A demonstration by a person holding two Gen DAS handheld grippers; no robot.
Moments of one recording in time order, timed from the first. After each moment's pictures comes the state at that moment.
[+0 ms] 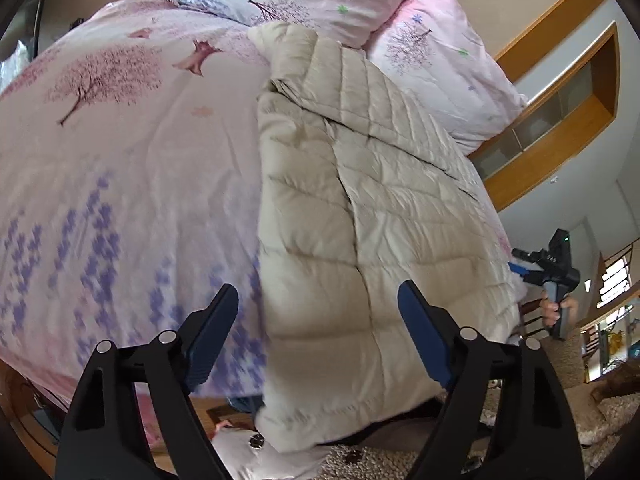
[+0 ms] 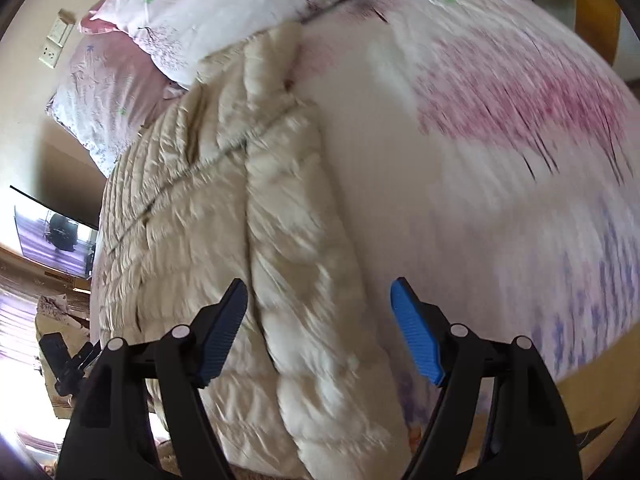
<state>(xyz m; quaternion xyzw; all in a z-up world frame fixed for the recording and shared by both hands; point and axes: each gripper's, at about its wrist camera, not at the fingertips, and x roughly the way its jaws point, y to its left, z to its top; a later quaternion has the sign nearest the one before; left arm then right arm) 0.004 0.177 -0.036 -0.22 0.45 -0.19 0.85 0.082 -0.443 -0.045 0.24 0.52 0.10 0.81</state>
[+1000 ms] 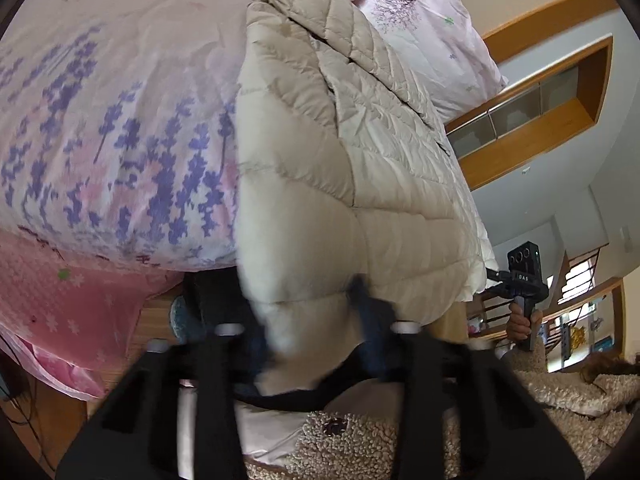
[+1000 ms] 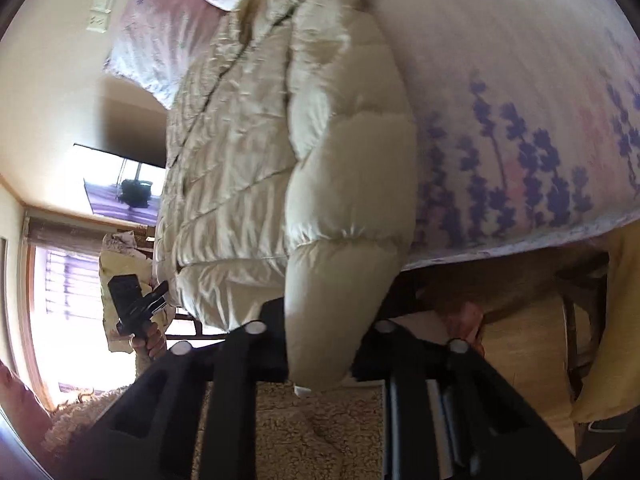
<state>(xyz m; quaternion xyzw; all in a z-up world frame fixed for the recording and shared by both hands) -0.041 0.158 -0.084 -0.28 0.48 -0.24 0.80 -0.002 -0.418 -0.097 0.29 0.56 0.25 0.74</state>
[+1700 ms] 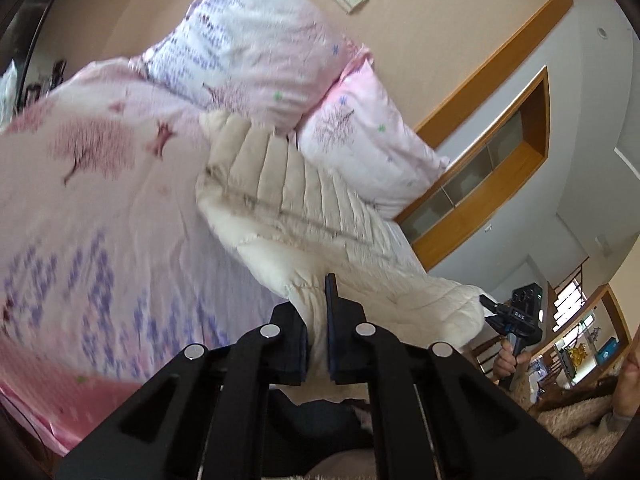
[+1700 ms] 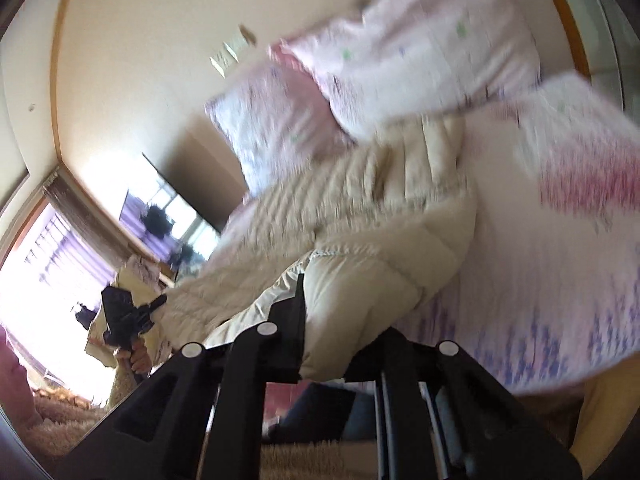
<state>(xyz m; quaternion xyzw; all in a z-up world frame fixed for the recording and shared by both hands) -0.046 0.195 0.028 -0.28 0.29 -0.25 0.88 -0.006 -0.398 0.051 0.23 0.32 0.29 0.87</state>
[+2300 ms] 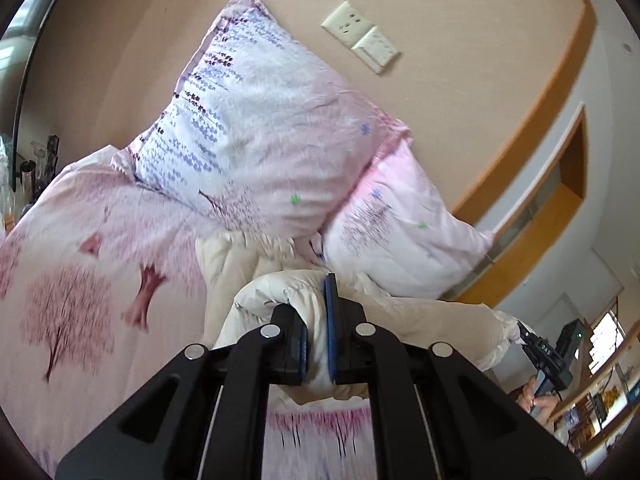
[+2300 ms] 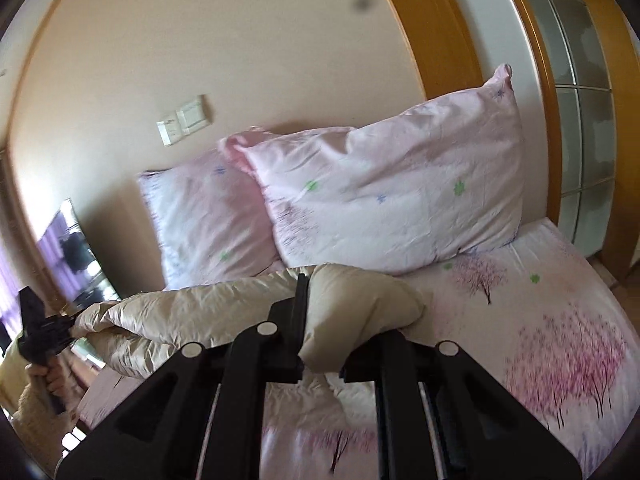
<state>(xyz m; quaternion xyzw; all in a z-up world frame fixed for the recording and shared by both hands) 0.127 0.197 0.120 -0.28 0.25 -0.16 0.91 0.153 -0.361 0.147 0.14 0.20 0.12 0.96</state>
